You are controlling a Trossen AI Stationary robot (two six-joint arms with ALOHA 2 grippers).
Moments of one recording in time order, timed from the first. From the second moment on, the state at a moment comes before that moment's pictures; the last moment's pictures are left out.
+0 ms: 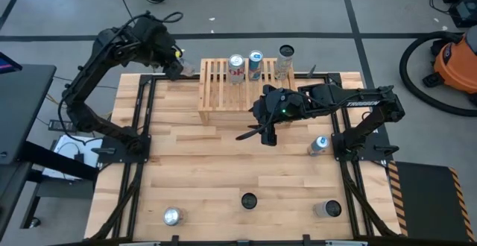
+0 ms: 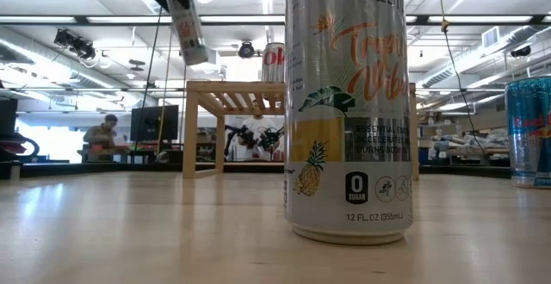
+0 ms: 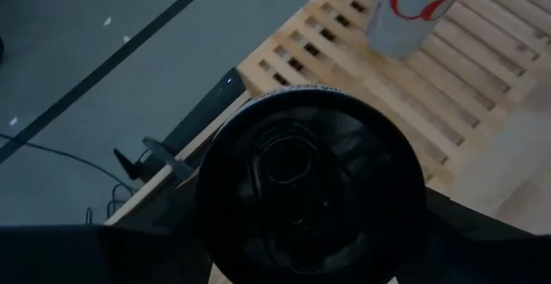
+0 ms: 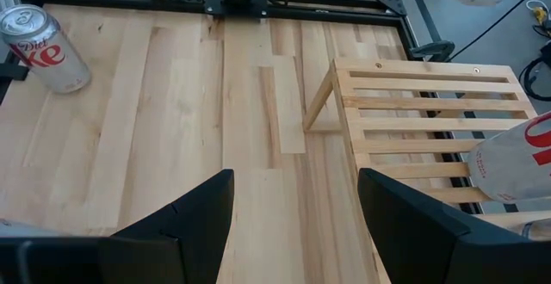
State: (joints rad) left arm 0.69 1.42 1.92 -1.40 -0.13 -0.04; right arm 0.10 1.55 1.71 -0.89 0.22 0.01
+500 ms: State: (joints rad) left arm 0.61 1.65 2.08 -1.41 -0.12 -0.07; right arm 0.10 1.55 1.71 -0.88 0.22 0.01
